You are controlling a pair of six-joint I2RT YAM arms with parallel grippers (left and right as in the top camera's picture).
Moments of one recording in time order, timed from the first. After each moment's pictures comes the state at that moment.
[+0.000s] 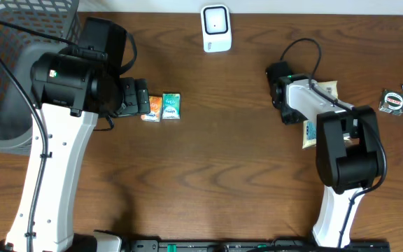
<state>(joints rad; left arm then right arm) -0.23 1.54 1.88 -1.61 -0.14 -0.36 0.21 2.12 1.36 -0.80 0.65 0.16</state>
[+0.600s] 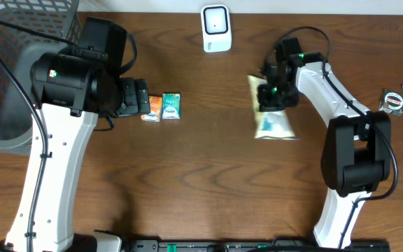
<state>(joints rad) -0.23 1.54 1.88 -1.61 -0.14 -0.36 0.18 2.08 1.58 -0.98 -0.37 0.06</state>
